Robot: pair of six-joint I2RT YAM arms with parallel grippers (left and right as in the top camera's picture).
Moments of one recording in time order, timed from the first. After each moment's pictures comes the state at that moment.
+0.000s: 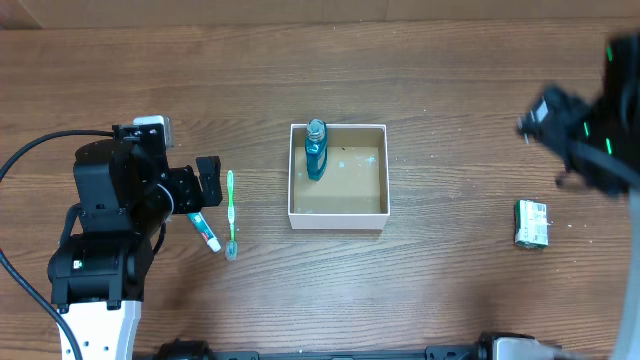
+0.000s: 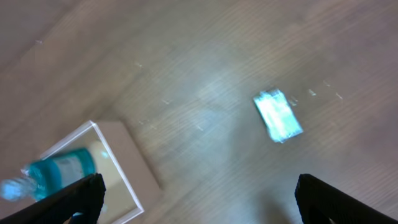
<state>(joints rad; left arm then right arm) 0.04 0.99 1.09 -0.82 0.16 -0.13 -0.07 1.39 1.93 -1.63 0.09 0.55</state>
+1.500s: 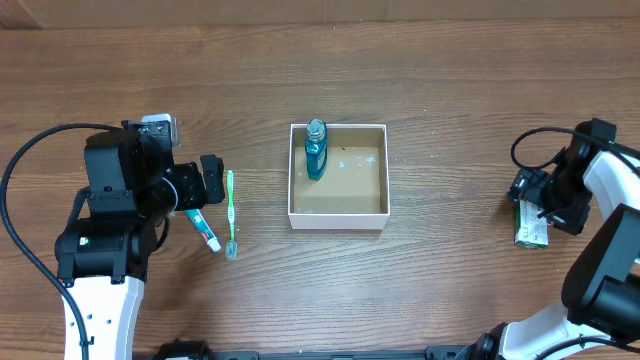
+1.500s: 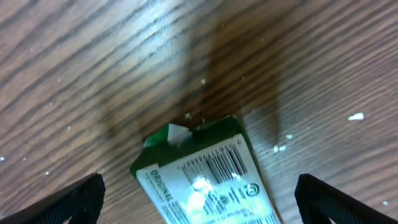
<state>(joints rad) 0.04 1.07 1.09 -0.84 0.16 -0.13 -0.44 1.81 1.14 -0.89 0.01 0.15</state>
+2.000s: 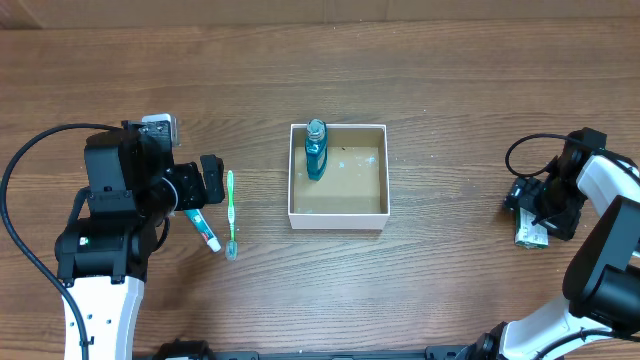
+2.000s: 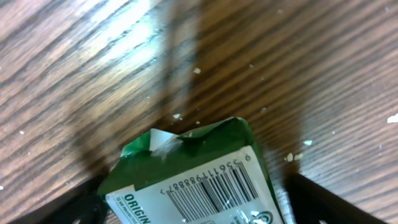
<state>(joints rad) 0.04 1.07 1.09 -0.84 0.16 -0.13 -0.44 1.85 1.10 -0.85 0.01 0.15</state>
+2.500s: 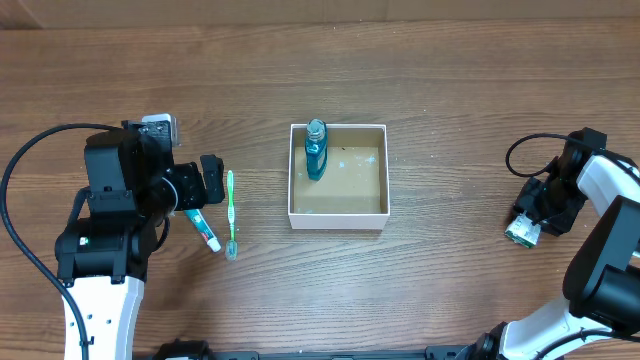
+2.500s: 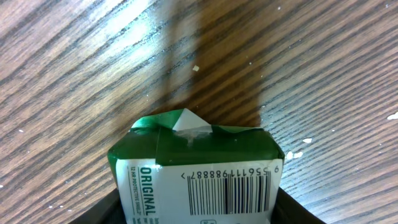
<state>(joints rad) 0.04 1.07 1.09 -0.84 0.16 -0.13 -0.44 1.85 1.10 -0.86 0.01 0.15</state>
